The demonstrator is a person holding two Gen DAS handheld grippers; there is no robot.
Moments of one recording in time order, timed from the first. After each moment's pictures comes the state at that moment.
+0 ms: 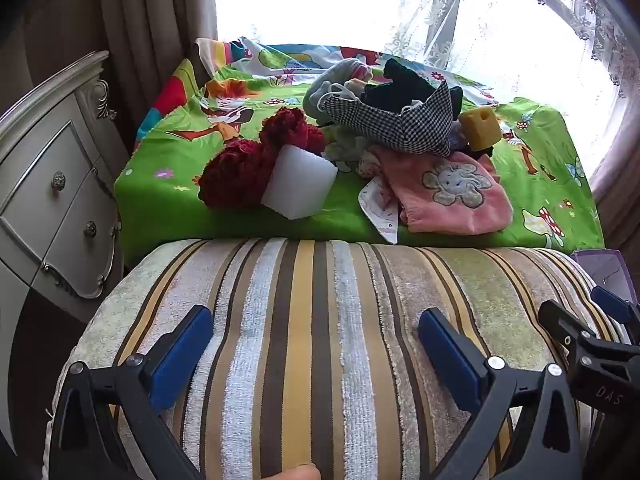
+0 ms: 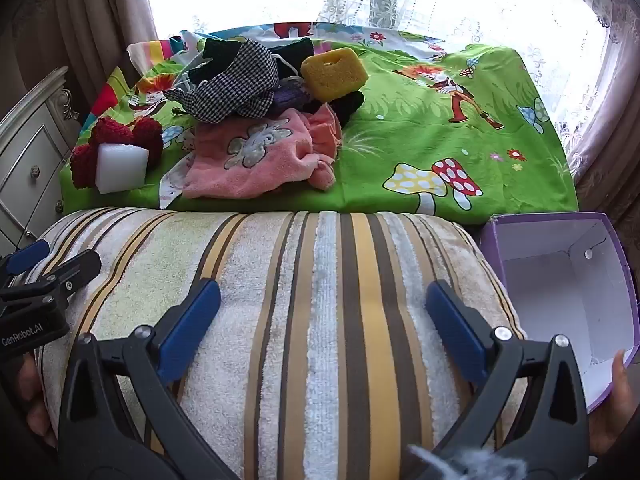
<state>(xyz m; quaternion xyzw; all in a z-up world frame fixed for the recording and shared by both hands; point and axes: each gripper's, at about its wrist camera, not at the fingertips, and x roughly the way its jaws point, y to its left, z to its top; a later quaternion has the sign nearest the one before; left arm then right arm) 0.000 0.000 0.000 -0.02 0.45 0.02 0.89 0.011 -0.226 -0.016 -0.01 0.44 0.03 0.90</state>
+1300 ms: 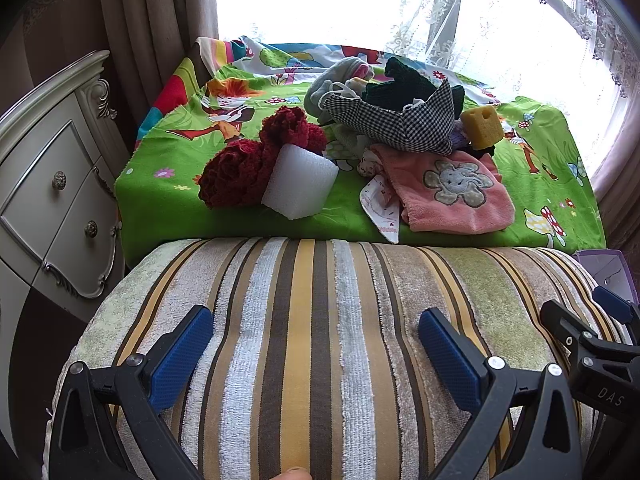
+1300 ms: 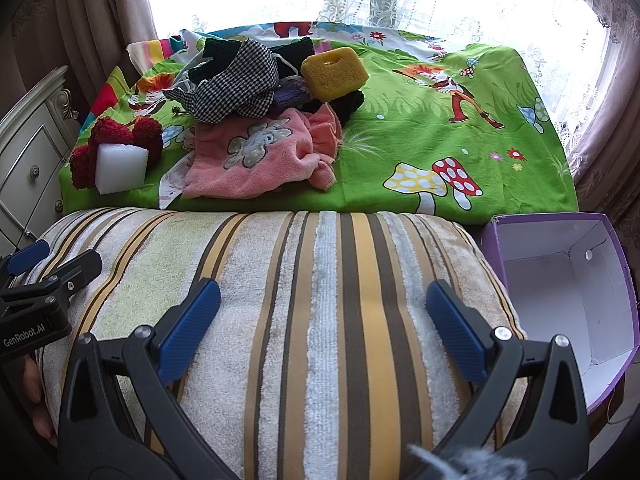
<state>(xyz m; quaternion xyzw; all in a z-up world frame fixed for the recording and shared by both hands) 0.001 0.000 -0.002 -0.02 0.45 0.02 0.89 0.012 -0.225 -0.016 -0.01 0.44 0.03 0.90</state>
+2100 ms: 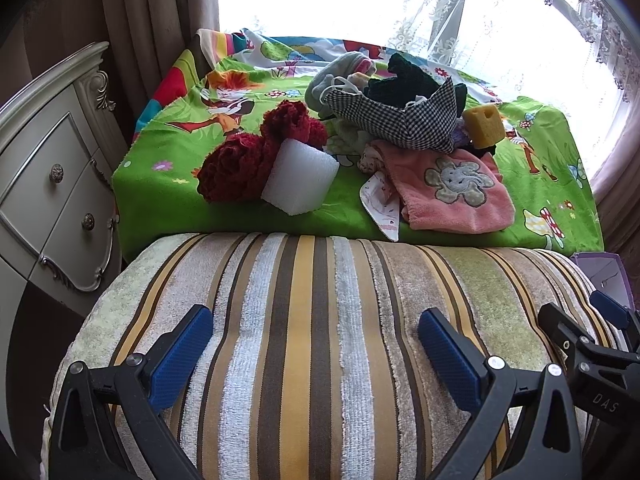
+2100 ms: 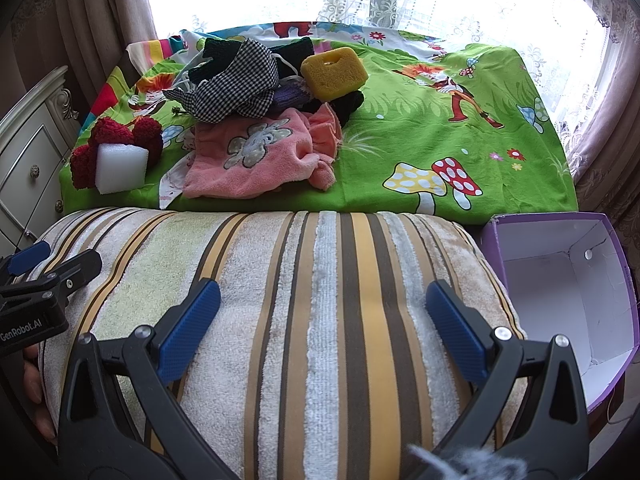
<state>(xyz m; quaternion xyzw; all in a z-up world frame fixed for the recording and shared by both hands) 0.006 0.000 -0.002 -0.03 0.46 0.02 0.89 0.011 -0.226 -0.017 -0.01 0.44 0.03 0.90</state>
